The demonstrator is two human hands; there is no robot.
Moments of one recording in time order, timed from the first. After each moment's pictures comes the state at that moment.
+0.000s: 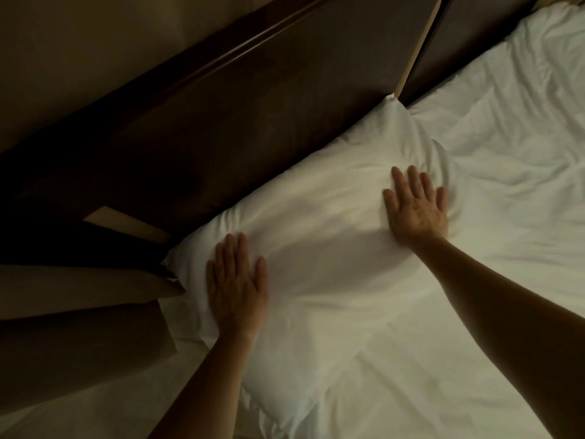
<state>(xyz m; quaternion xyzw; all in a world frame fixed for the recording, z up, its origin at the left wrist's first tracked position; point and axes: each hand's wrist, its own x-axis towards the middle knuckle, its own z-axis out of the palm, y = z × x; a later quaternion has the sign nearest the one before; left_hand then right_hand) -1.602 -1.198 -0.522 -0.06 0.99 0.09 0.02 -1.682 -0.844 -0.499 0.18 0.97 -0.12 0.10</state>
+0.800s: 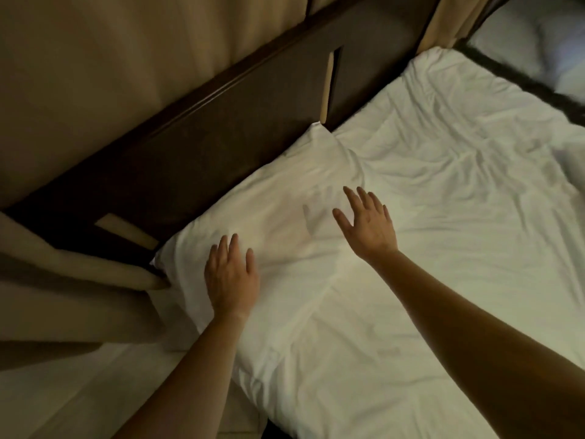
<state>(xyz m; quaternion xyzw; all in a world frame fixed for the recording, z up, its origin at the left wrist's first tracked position) -1.543 -1.140 -0.393 -0.01 0.99 0.14 0.06 -1.547 -0.850 -0.359 0.16 0.97 -0.18 0.04</state>
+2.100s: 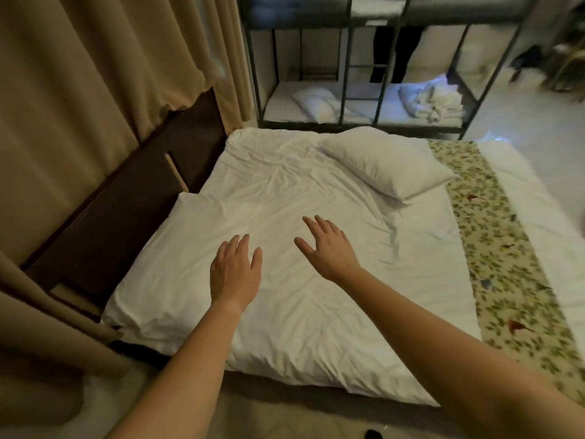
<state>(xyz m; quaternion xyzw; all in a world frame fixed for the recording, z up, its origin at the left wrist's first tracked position) -1.180 -1.092 -0.122 0.37 0.91 0.17 0.06 -1.035 -0.919 -0.125 0.36 0.90 -0.22 -0.09</state>
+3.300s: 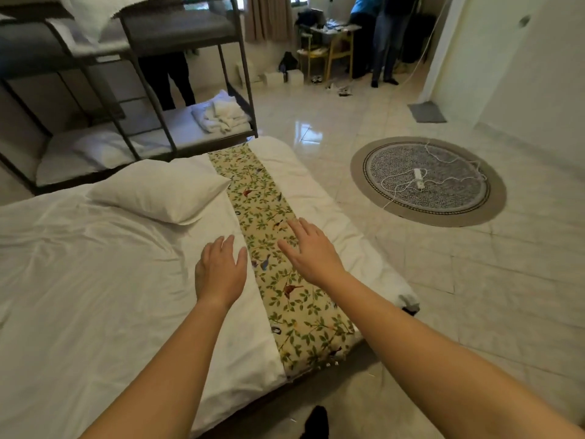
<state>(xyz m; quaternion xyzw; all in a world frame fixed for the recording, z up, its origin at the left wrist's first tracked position) -0.607 -0.748 -0.131 0.60 0.78 0.16 0.09 -0.394 -0.708 -0.113 0.60 0.75 -0.23 -0.18</state>
